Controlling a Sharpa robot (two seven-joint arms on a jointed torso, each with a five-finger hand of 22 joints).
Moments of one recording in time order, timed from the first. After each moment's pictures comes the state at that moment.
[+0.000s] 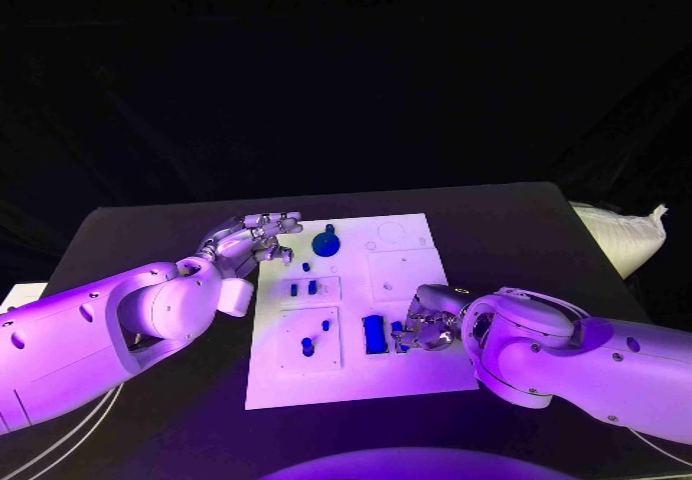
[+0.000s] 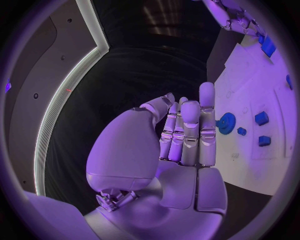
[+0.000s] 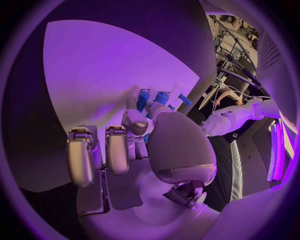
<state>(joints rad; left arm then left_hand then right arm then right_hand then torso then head) 1.10 -0.83 -0.01 1.54 0.12 -0.18 0.29 1.37 -0.11 0.45 -0.02 0.11 1.02 0.18 0.14 0.07 1.11 0.11 0.25 0.08 1.27 0.02 1.11 0.62 0.17 1.20 0.12 0.60 0.89 0.92 -1.01 0.04 1.95 -1.44 -0.19 -0.70 1.23 -0.08 0.20 0.29 0.49 1.17 0.04 0.19 0.38 1.45 -0.02 0.90 1.20 1.46 -0.08 1.47 1.31 0.02 1.47 0.03 1.53 1.31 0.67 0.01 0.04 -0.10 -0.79</state>
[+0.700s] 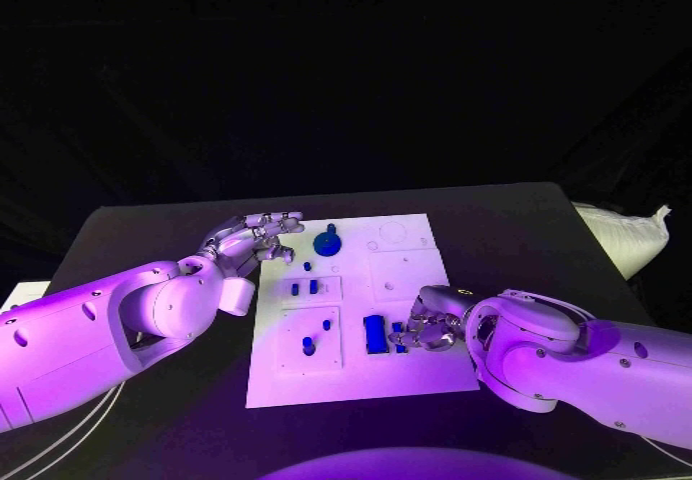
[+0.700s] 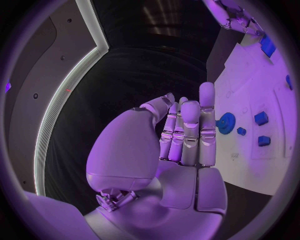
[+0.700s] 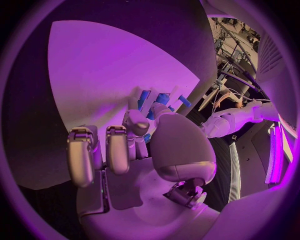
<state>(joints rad) 1.10 -0.83 -0.01 1.54 0.12 -0.18 0.29 1.37 -0.11 0.45 -0.02 0.11 1.02 0.18 0.14 0.07 1.11 0.11 0.25 0.08 1.27 0.02 1.11 0.62 0.17 1.20 0.12 0.60 0.89 0.91 -1.03 0.03 1.97 -1.47 -0.19 -0.70 1.09 -0.05 0.04 0.29 0.36 1.18 0.04 0.17 0.37 1.45 -0.03 0.91 1.22 1.47 -0.08 1.47 1.31 0.02 1.47 0.03 1.53 1.31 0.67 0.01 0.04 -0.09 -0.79</state>
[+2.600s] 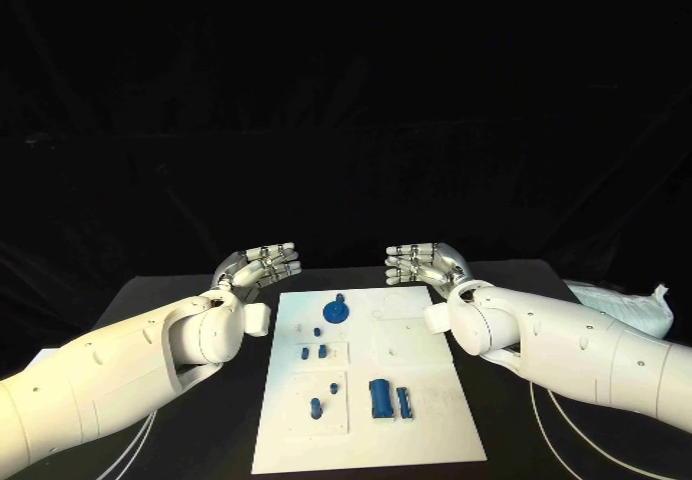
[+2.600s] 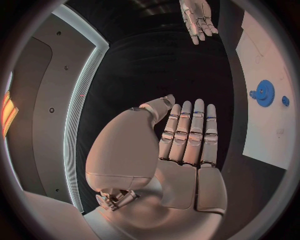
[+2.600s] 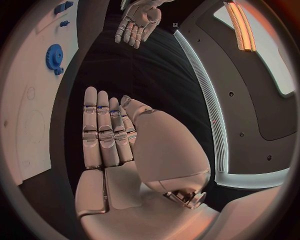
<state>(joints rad) 1.10 -0.65 -0.01 1.25 0.15 -0.32 0.41 1.35 -0.11 0.51 -0.01 0.11 0.99 0.20 0.10 0.07 1.06 0.16 0.10 0.06 1.00 0.14 0.21 0.09 0.17 0.73 0.26 0.11 0.52 1.02 -0.70 0.05 1.24 -0.17 -0.39 0.40 1.46 -0.04 0.34 0.03 0.13 1.01 0.19 0.07 0.12 1.15 0.13 0.06 0.06 1.24 0.07 0.07 0.10 0.18 1.08 0.16 0.26 0.35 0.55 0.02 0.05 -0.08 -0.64</state>
